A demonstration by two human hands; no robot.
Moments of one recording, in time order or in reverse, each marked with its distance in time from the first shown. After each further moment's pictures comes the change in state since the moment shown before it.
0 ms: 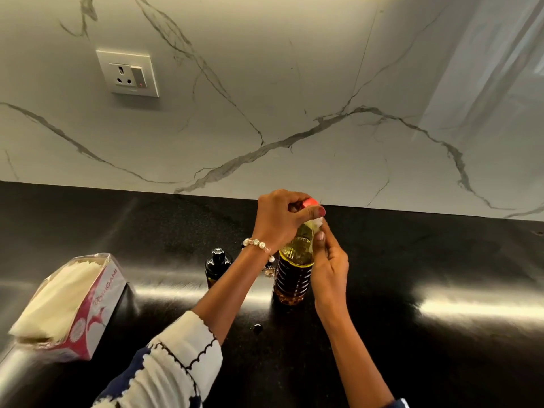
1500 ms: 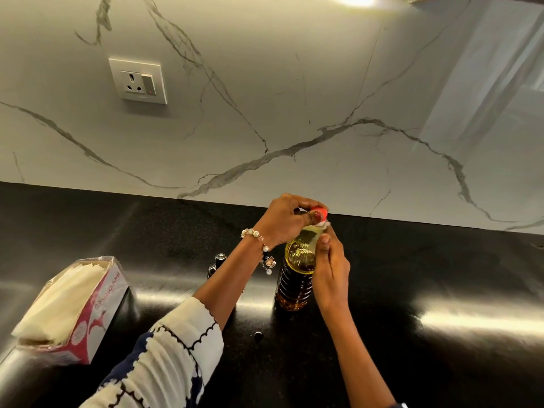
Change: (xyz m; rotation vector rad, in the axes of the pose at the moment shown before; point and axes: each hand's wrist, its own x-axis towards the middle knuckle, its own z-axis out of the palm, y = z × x) left_hand 0.020 -0.009 -0.004 -0.242 -0.337 -0.065; right_hand 0.007 0.000 0.002 -0.151 -0.055 -0.191
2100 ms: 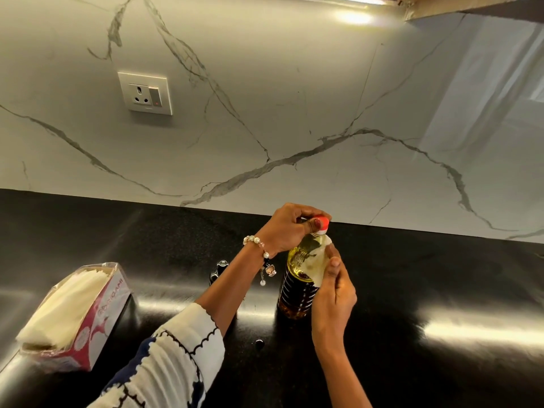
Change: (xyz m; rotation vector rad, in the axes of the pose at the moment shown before) left_hand -0.002 0.003 0.001 -0.039 -0.049 0.000; right_hand -0.031 -0.006 0.003 0.138 0.268 0.144
